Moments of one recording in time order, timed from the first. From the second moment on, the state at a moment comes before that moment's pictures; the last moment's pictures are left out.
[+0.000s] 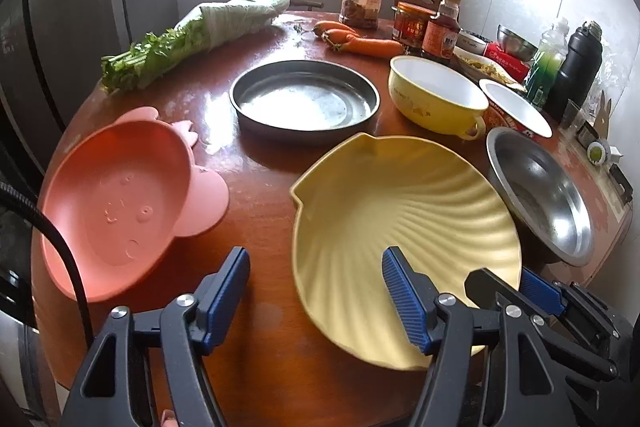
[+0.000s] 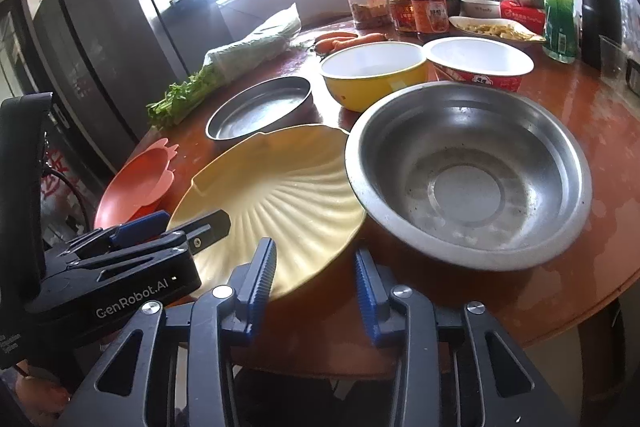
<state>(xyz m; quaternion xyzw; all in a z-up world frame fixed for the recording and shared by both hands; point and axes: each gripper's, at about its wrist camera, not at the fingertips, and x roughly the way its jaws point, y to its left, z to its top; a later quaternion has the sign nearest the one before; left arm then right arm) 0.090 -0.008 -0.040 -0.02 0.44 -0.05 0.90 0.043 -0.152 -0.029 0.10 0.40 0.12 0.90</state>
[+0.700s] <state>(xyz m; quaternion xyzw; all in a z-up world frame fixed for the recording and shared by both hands) 0.074 -0.007 -0.034 -0.02 0.43 -0.05 0.90 0.043 -0.144 -0.029 0.09 0.40 0.14 0.90</state>
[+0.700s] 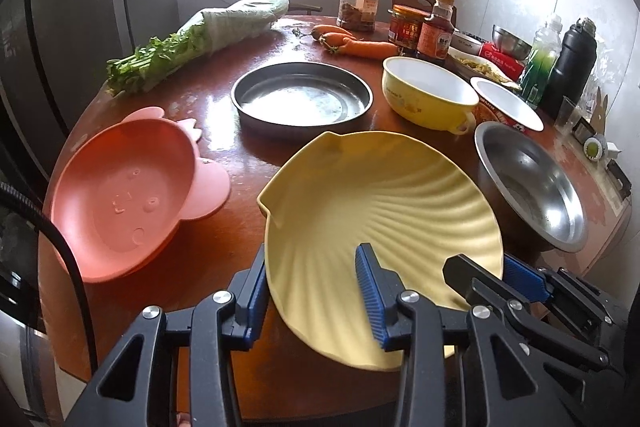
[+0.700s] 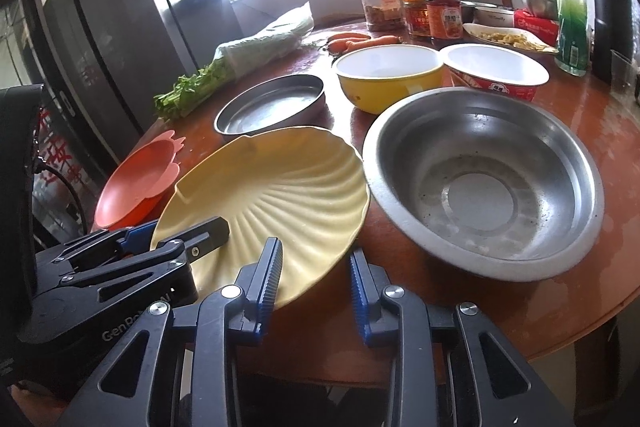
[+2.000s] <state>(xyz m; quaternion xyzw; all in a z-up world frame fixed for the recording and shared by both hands) 0.029 0.104 0.031 -0.07 0.34 0.06 0.94 0.048 -0.032 0.033 0.01 0.32 0.26 0.91</state>
